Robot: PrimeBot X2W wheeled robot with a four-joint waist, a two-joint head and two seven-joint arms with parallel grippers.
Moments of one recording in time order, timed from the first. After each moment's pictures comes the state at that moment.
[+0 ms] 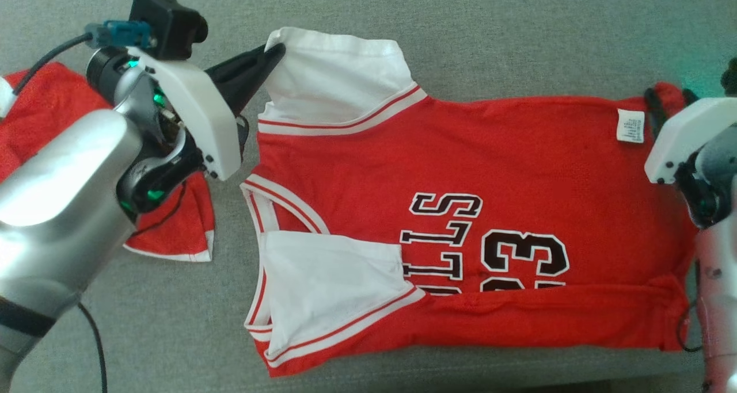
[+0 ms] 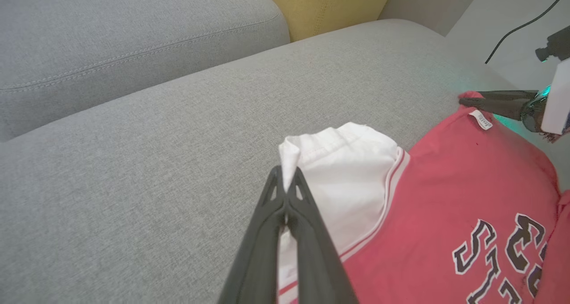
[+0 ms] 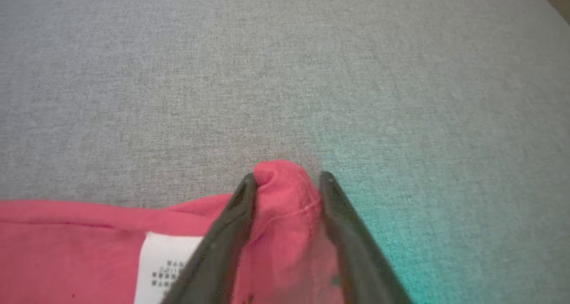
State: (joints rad) left arm -0.96 0.56 -1.02 0.29 -0.96 -0.09 0.10; right arm -0.58 -0.21 -0.16 0.51 0.10 0.13 0.46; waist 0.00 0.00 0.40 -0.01
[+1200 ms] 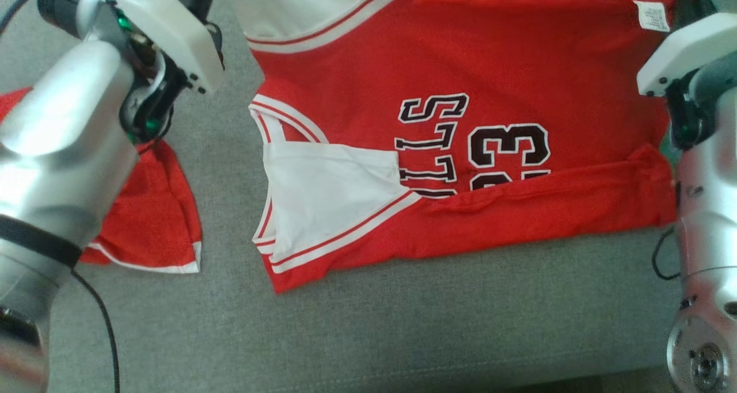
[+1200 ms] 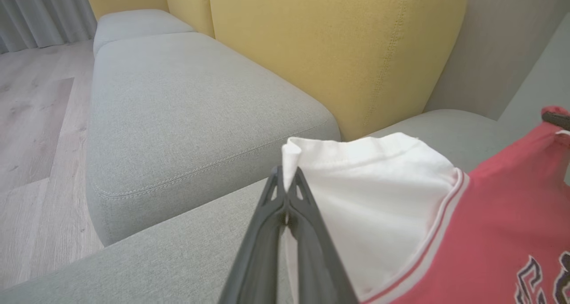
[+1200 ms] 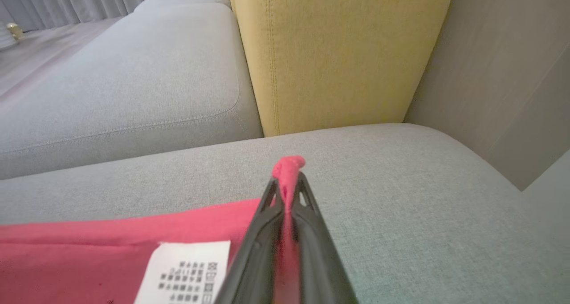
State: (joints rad) left arm -1.12 0.40 -0.97 0.68 -0.85 -0.08 -0.19; right arm -0.89 -0.13 -0.25 0.80 -0.04 0.13 0.07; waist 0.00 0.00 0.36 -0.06
